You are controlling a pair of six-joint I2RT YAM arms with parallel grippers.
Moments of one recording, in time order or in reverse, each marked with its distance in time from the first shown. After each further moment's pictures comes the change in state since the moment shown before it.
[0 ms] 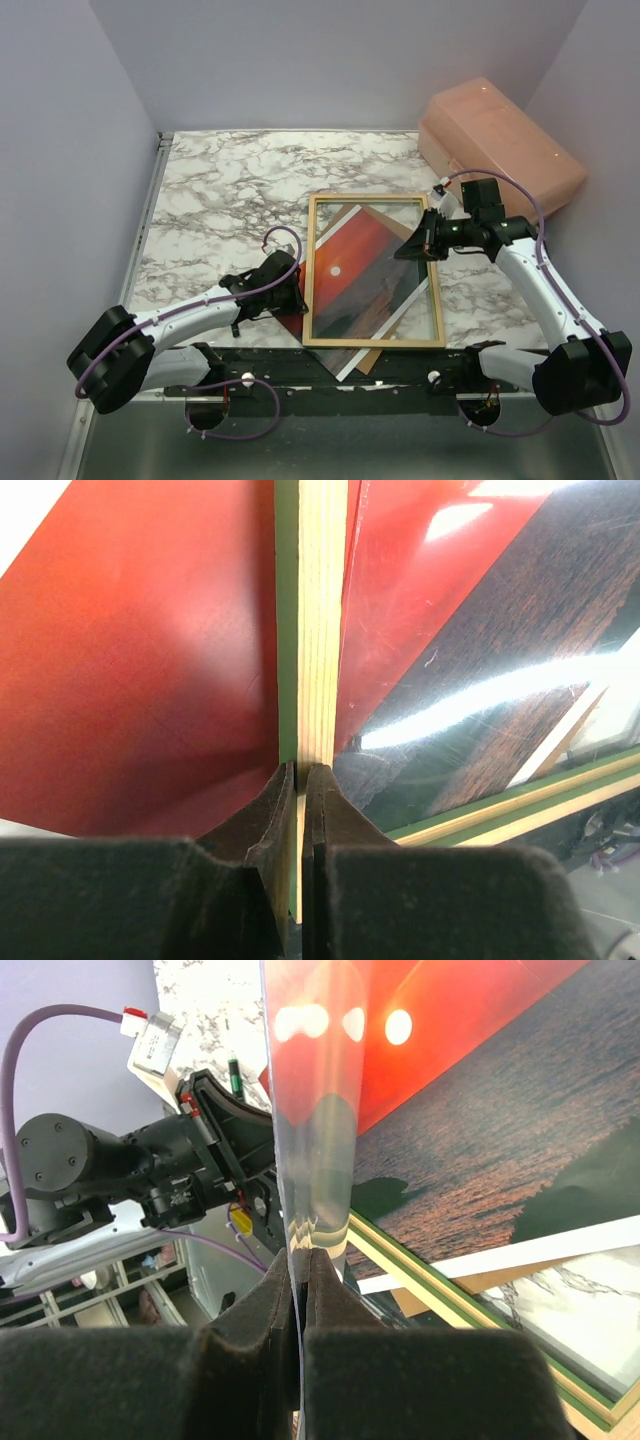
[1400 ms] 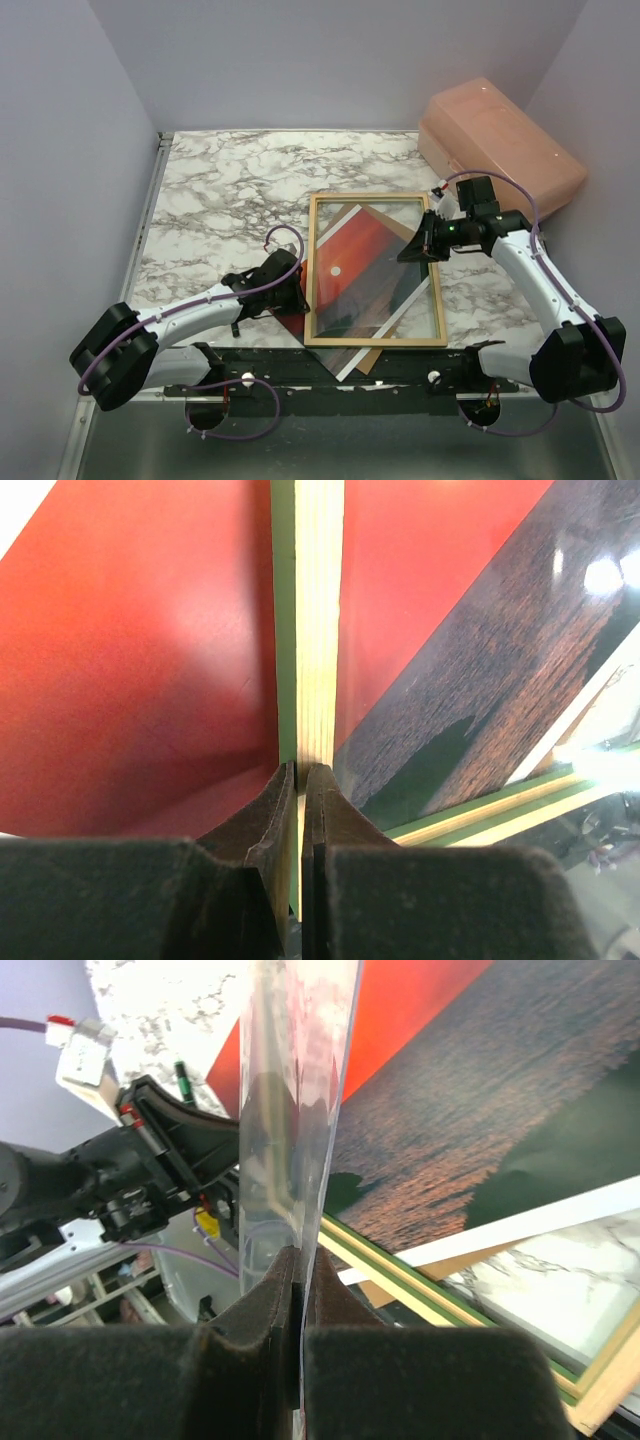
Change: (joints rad) left arm 0.000 0.029 0.013 0.009 0.011 0.005; right arm -0.003 0.064 0.013 -0.039 0.046 -0.041
